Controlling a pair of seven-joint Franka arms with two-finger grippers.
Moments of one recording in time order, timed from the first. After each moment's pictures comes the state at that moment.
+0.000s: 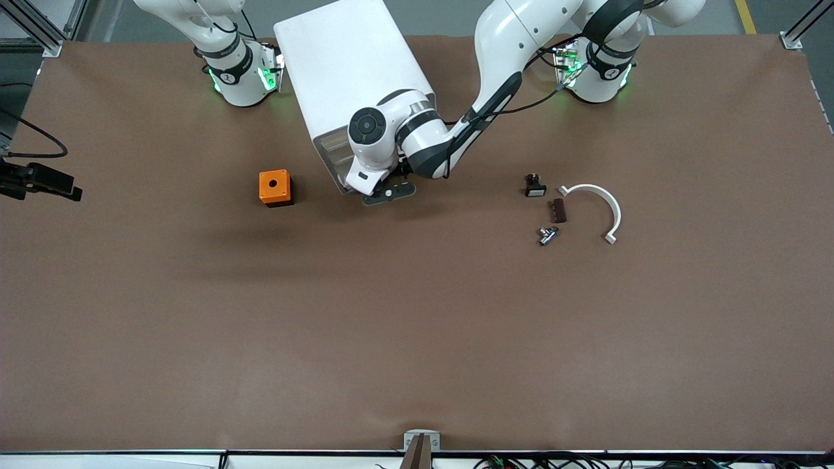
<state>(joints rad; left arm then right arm) -0.79 0.83 -0.30 -1.39 0.05 2.09 -1.28 -0.04 0.14 -0.09 -1.42 0.00 1.46 -0.09</state>
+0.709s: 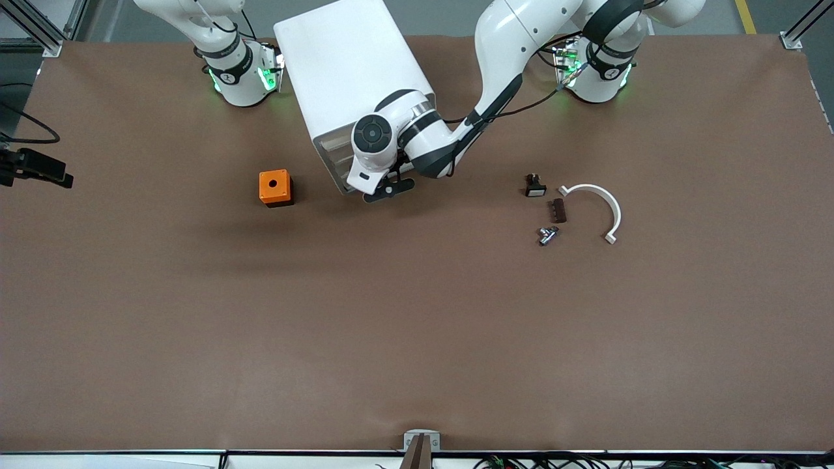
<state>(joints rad) -0.79 0.83 -0.30 -1.39 -0.12 2.09 -1.28 -0.04 0.11 -0.08 -1.40 -0.02 1.40 -0.09</state>
